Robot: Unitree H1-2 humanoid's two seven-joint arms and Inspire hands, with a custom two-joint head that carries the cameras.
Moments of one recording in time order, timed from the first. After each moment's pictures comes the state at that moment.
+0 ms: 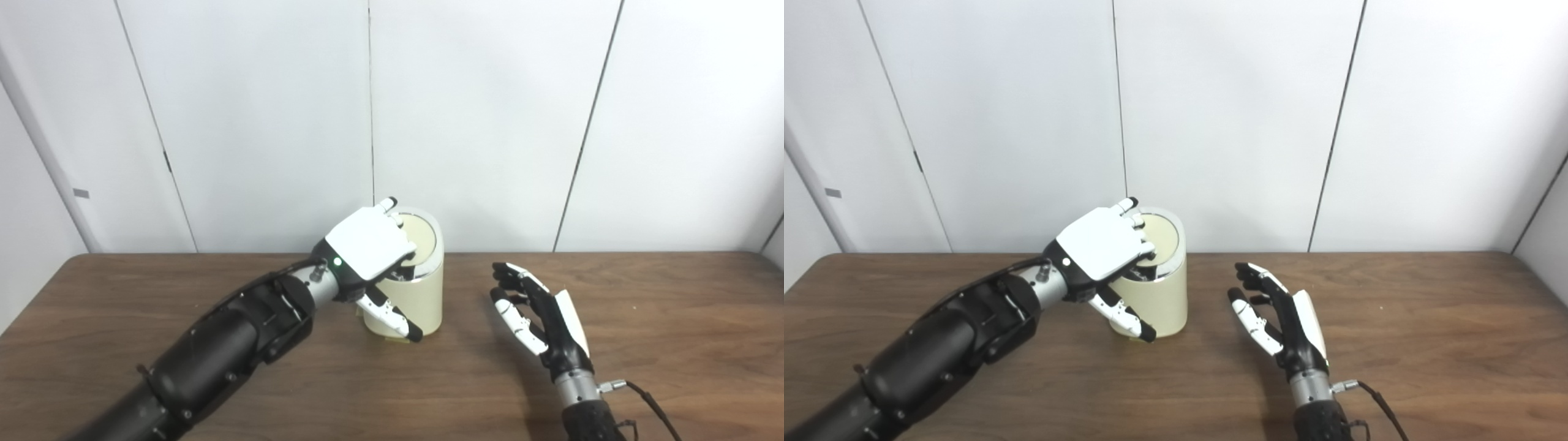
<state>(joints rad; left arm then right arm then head) -0.75 0.45 -0.66 -0.01 1.20 -0.07 -0.39 -0.30 -0.10 0.07 0.26 -0.36 -0.16 -0.20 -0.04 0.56</state>
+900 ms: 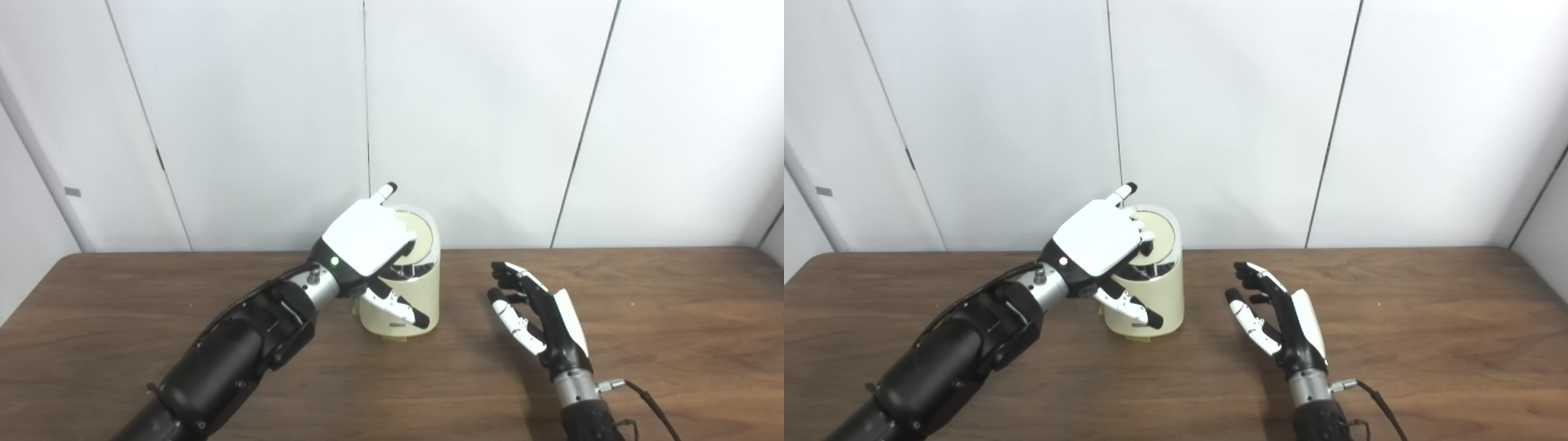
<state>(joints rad) -0.71 0.39 -0.55 0.04 1.23 -0.10 -0.21 -0.30 -0.10 0.07 0.26 -0.37 -0.16 -0.20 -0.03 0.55</state>
